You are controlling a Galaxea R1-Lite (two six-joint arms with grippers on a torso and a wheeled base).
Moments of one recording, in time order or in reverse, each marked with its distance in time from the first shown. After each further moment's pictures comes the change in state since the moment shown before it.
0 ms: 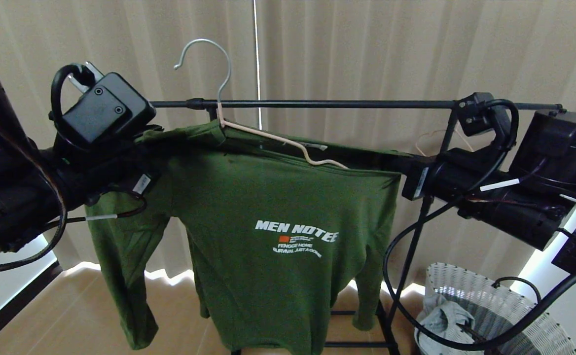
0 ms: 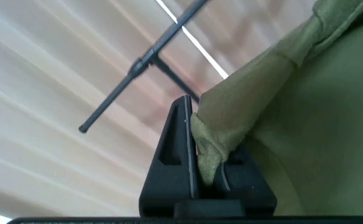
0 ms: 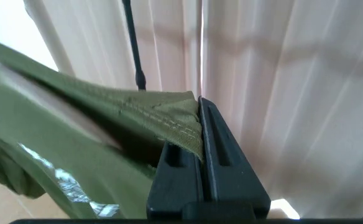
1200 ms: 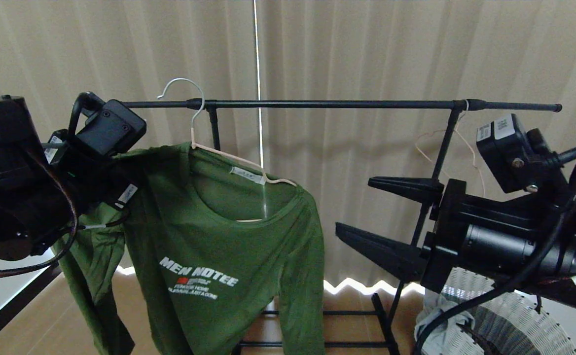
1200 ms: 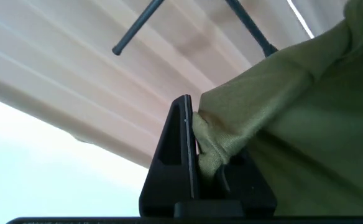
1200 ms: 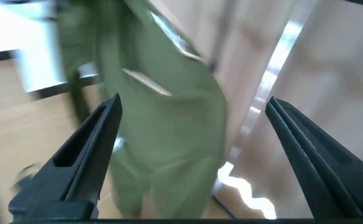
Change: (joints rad) left arm 0.055 0.039 0.043 0.003 0.264 -0.033; right arm 0.262 -0.190 0.150 0.076 0.206 -0.177
